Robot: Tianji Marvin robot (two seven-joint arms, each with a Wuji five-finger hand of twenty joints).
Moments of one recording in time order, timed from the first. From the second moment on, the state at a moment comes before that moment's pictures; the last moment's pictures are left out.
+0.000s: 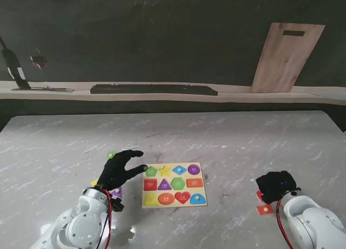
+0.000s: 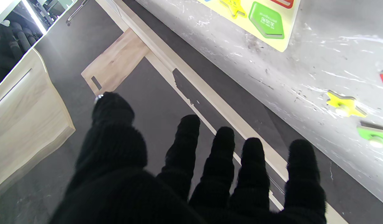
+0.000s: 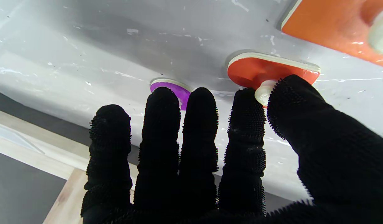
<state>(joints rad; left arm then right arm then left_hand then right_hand) 1.67 -1.16 -1.19 -1.61 0.48 -0.09 0.24 -1.71 -1.00 1.46 -1.48 -1.36 -0.05 0.03 0.85 -0.22 0.02 -0.10 0.55 0.17 0.36 0.36 0.45 0.25 0.31 0.43 0.26 0.23 0.32 0.53 0.02 0.42 0.75 0.46 0.40 -0.74 1.11 -0.24 0.74 -0.26 1.15 0.30 0.95 -0.05 1.05 0.45 0.93 0.03 1.06 0.77 0.53 0.24 1.33 0.71</state>
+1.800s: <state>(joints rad) 1.67 -1.16 -1.19 -1.61 0.48 -0.10 0.24 -1.31 -1.04 0.91 -1.44 -0.94 -0.03 0.06 0.85 -0.22 0.02 -0.10 0.55 0.17 0.36 0.36 0.45 0.25 0.30 0.43 0.26 0.23 0.32 0.53 0.02 0.42 0.75 0.46 0.40 -0.89 1.20 -0.19 0.84 -0.23 1.15 0.31 1.03 0.01 1.13 0.43 1.04 0.07 1.18 0.79 0.62 0.32 1.43 0.73</state>
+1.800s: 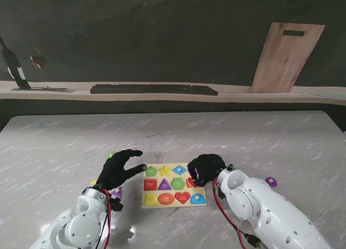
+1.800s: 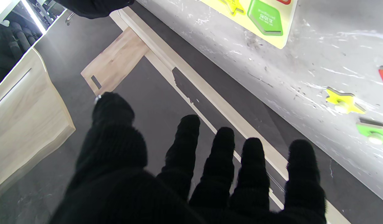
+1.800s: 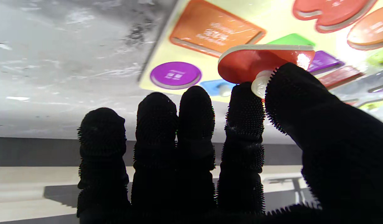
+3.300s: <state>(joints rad) 1.67 -1.16 -1.19 -1.61 0.48 -0.10 0.24 -1.16 -1.05 0.65 -1.32 -0.93 -0.13 0.05 0.85 -0.22 0.02 -0.10 0.55 0.17 0.36 0.36 0.45 0.25 0.30 0.43 0.26 0.23 0.32 0.53 0.02 0.42 0.75 0.46 0.40 -0.89 1.20 -0.19 0.84 -0.23 1.17 0.33 1.03 0.01 1.13 0.43 1.04 0.07 1.18 0.79 0.62 0.32 1.44 0.73</state>
